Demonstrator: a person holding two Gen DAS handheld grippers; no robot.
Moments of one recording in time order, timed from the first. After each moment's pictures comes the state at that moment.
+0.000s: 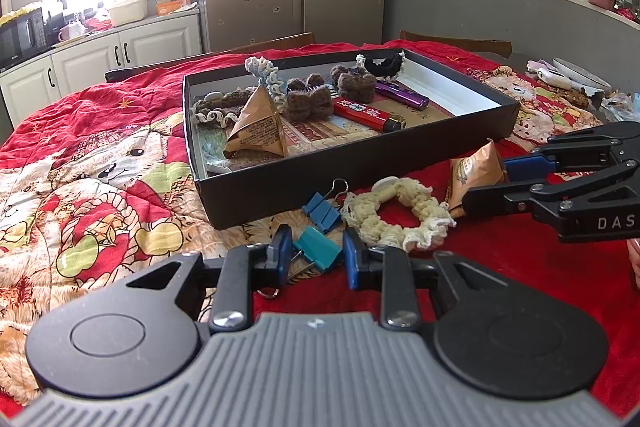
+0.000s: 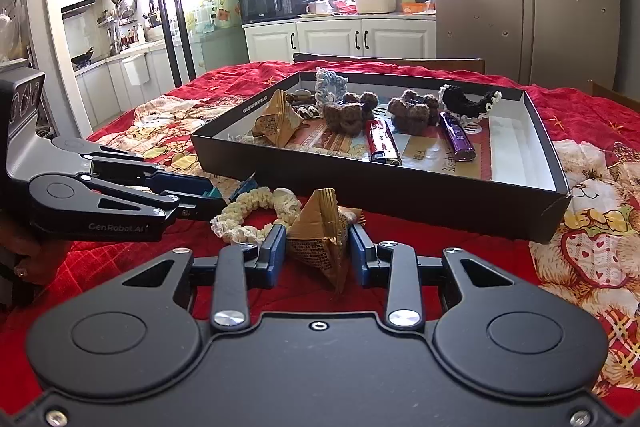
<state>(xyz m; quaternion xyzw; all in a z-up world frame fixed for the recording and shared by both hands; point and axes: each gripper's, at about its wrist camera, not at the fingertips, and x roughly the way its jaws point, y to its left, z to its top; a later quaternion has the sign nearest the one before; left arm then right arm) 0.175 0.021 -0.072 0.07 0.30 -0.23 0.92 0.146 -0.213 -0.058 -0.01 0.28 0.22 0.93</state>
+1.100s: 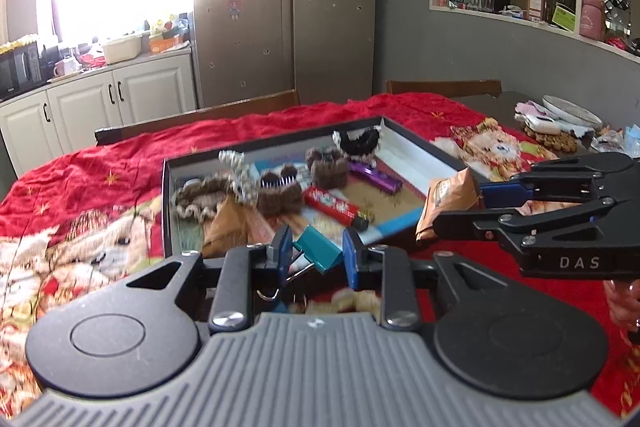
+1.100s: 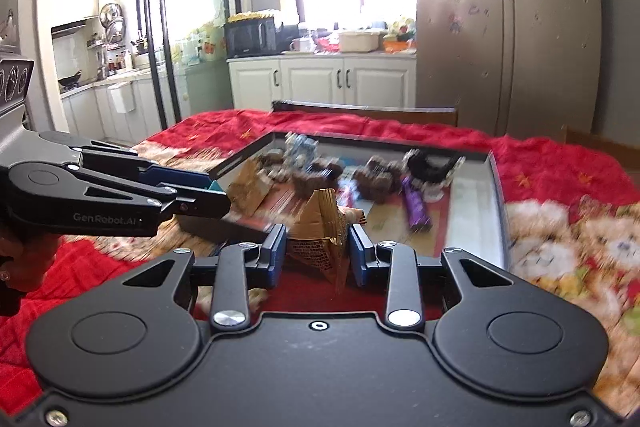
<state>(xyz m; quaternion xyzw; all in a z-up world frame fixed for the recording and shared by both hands) 0.189 -0.016 -0.012 0.07 0.25 -0.24 0.94 0.154 -0.234 -0.011 -0.02 0.23 0.19 0.96</state>
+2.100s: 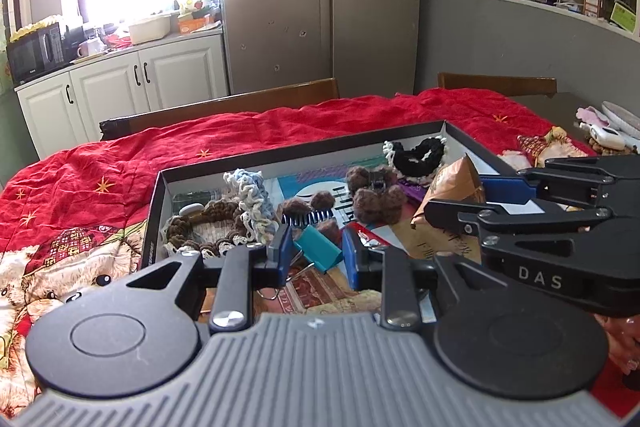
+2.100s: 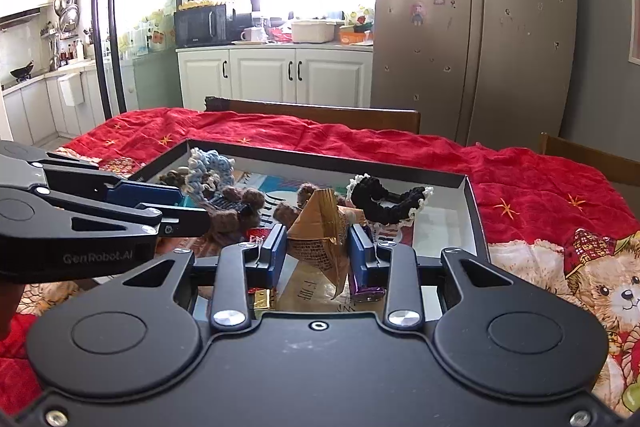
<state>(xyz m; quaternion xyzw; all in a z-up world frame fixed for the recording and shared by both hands) 0.274 -0.050 -0.036 0.07 0.28 -0.18 0.94 0.265 -0.228 -0.035 -0.03 0.25 0.12 0.96</state>
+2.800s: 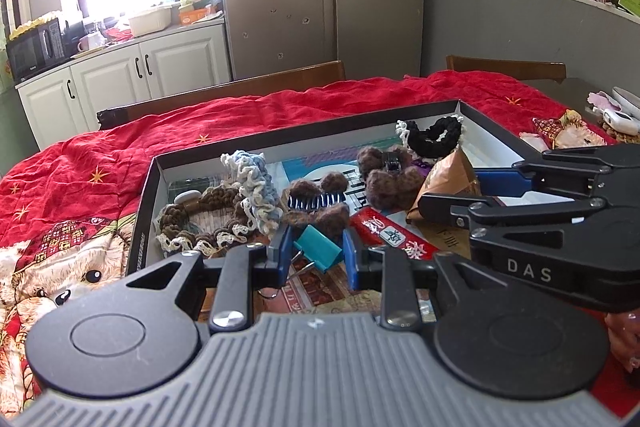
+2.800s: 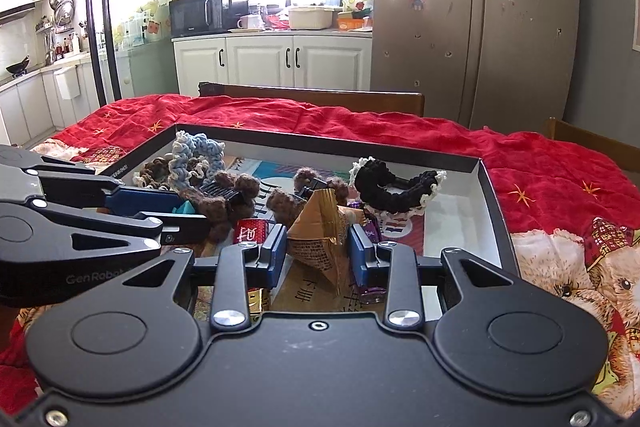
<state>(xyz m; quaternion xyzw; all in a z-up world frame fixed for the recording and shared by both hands) 0.287 -0.054 -0.054 0.08 0.29 -0.17 0.94 0.285 -0.221 -0.053 -0.03 0.26 0.11 0.96</state>
